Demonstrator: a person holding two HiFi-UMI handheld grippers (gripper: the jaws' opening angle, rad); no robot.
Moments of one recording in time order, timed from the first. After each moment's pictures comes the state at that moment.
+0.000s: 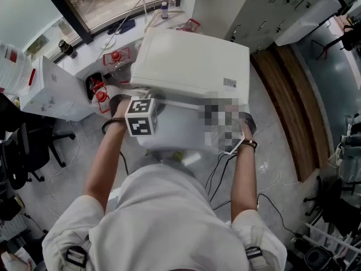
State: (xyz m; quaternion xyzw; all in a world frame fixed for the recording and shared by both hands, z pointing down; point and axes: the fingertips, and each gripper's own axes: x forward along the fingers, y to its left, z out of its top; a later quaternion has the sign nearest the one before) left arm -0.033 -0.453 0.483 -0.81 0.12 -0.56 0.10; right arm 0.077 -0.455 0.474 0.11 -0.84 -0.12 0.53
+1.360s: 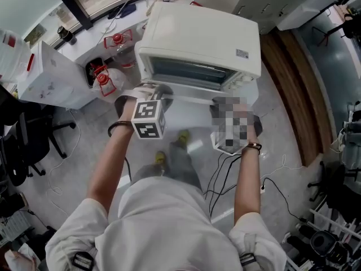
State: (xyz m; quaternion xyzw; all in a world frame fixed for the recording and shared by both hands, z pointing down) left arm -0.038 -0.371 0.513 -0.82 0.15 -0.53 0.14; right arm 0.073 -0.372 0.509 0.18 -0.81 -0.15 0.54
